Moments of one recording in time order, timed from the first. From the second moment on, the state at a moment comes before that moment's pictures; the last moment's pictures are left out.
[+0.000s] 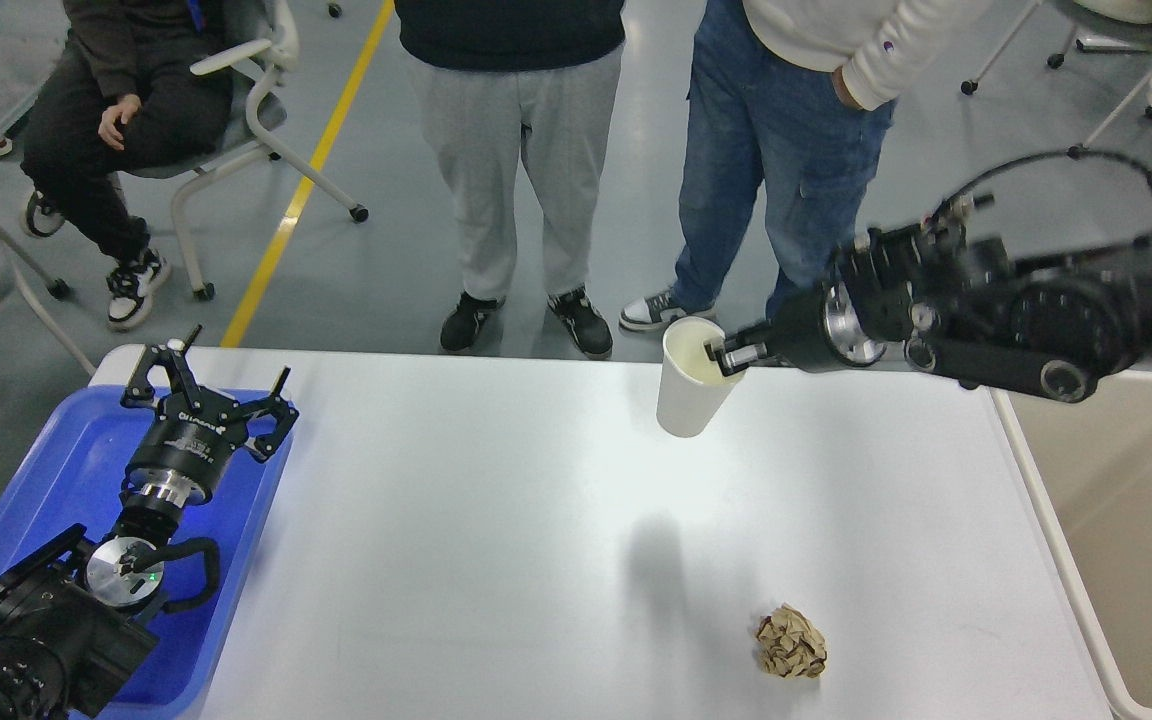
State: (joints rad) left arm -0.57 0.27 -0.94 -0.28 -0.14 -0.79 -0.32; right arm 1.63 -0.37 -0.62 1.10 -0.98 0.14 0.19
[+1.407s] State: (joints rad) left arm -0.57 0.27 -0.94 -0.28 -0.14 -0.79 -0.32; right arm 1.69 -0.79 -0.46 1.23 -0.92 0.25 0.19
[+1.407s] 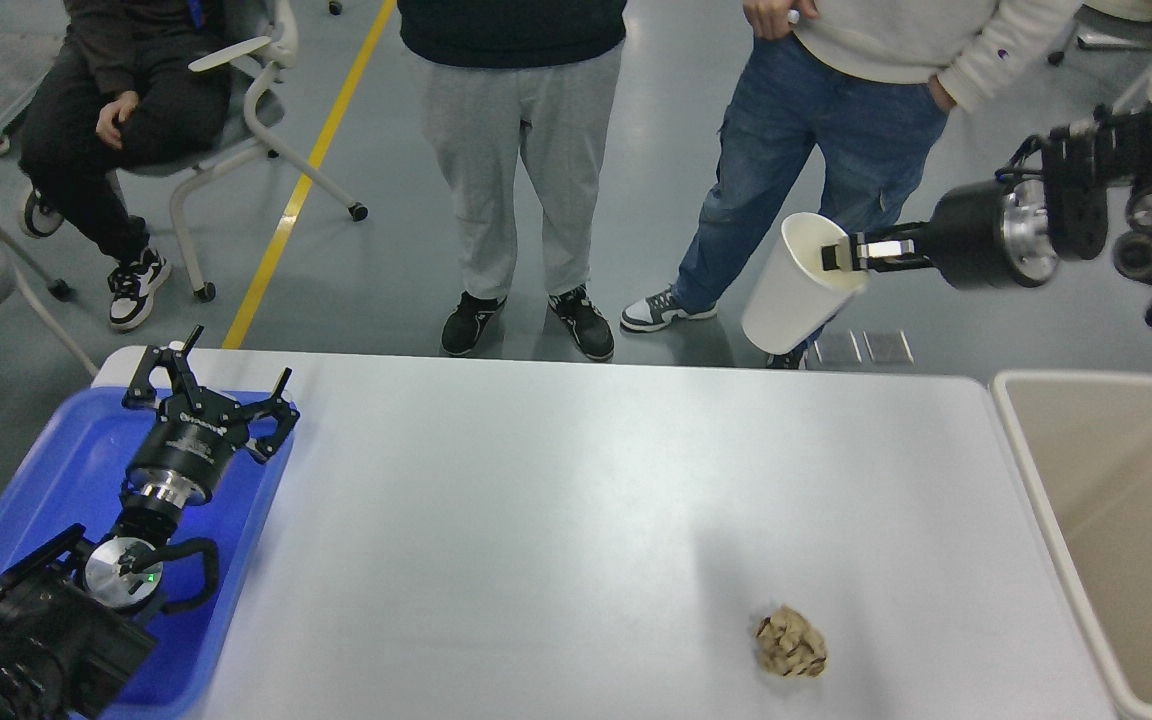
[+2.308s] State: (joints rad) left arm -0.57 0.27 -0.94 -0.28 -0.14 -0.79 -0.32; right arm 1.00 -1.00 0.00 0.80 -0.29 0.14 0.20
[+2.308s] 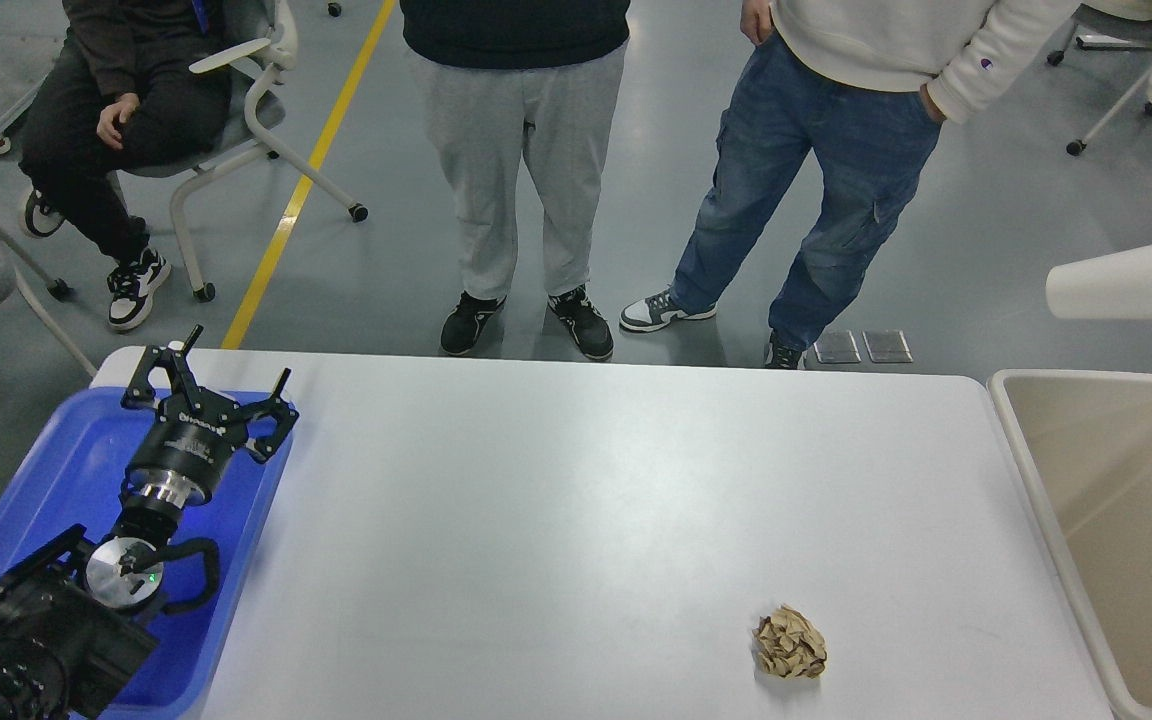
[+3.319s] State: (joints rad) left arm -0.57 0.27 -0.94 -0.28 -0.14 -0.79 -0.32; right arm 0.59 -0.46 0.29 -0.02 -0.01 0.04 0.19
